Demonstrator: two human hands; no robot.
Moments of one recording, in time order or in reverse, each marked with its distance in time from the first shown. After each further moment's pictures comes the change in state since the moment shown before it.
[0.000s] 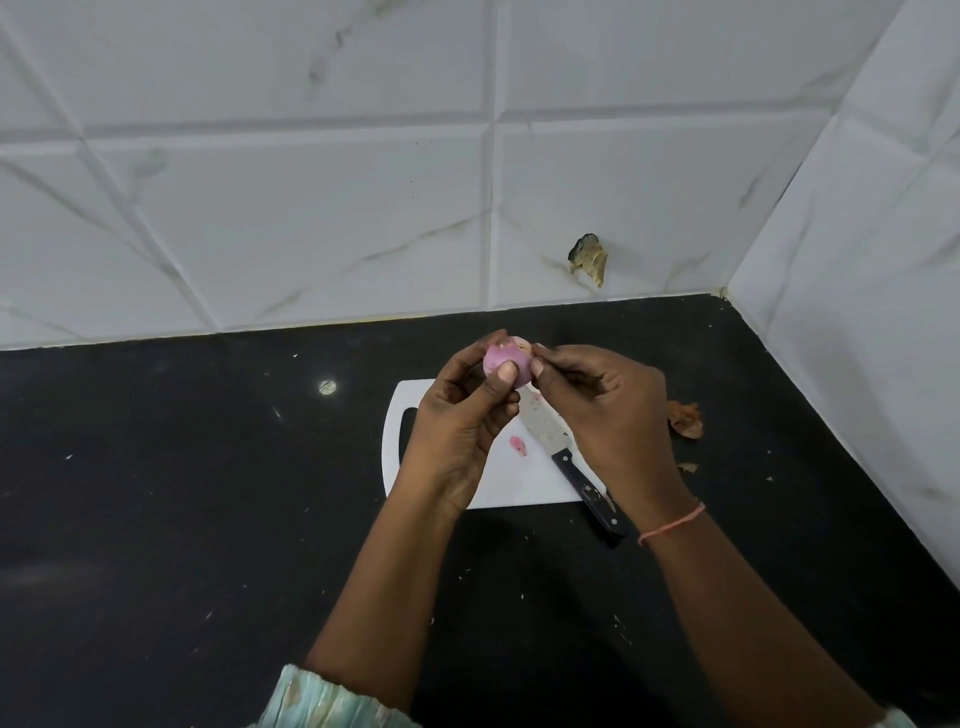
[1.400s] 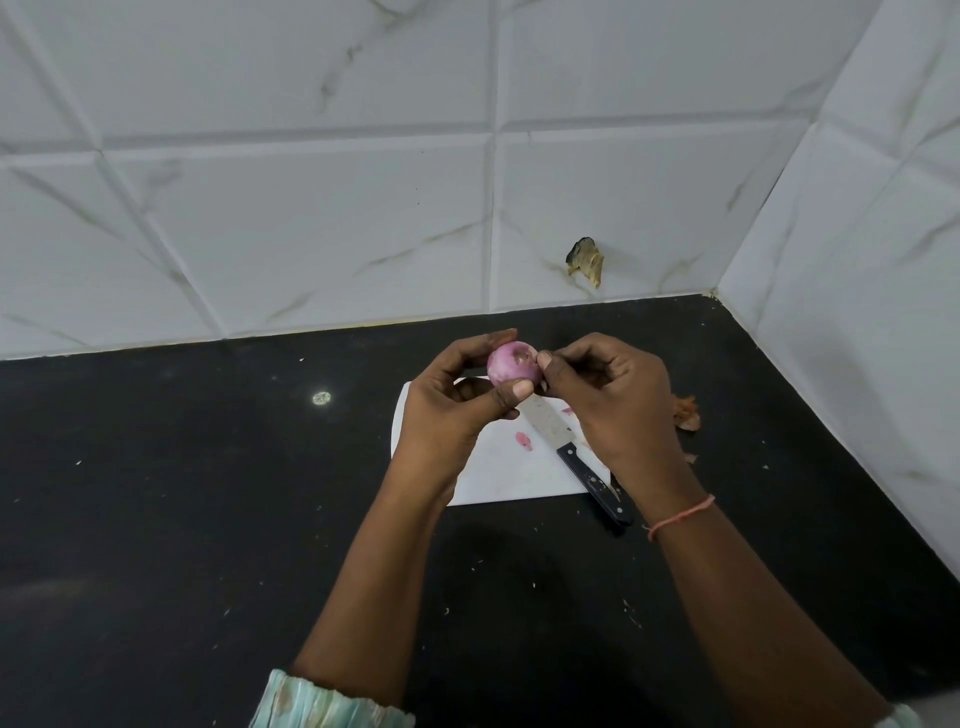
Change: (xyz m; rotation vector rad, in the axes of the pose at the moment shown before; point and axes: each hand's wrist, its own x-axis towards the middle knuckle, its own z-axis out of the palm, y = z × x) left_hand -0.018 0.022 -0.017 0.456 -0.120 0.253; right_hand -0.005 -0.021 0.001 -0.034 -0.020 0.094
